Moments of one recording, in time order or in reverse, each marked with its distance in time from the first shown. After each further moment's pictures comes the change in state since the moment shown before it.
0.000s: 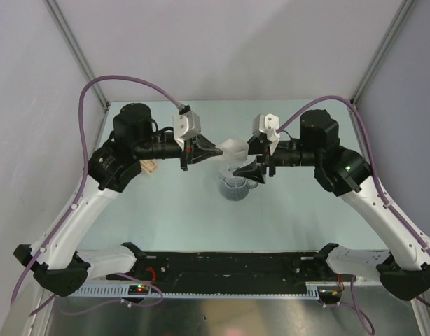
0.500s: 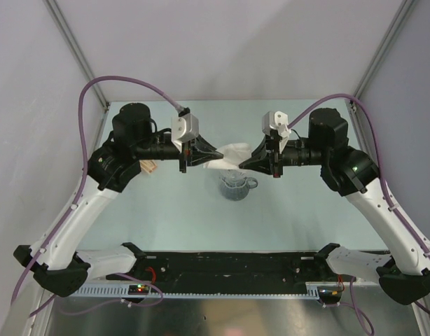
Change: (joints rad) left arm 0.012 -0.004 0.000 0.000 0.092 0.008; right arm -0.074 -0.033 0.000 -0.029 -0.129 0.065
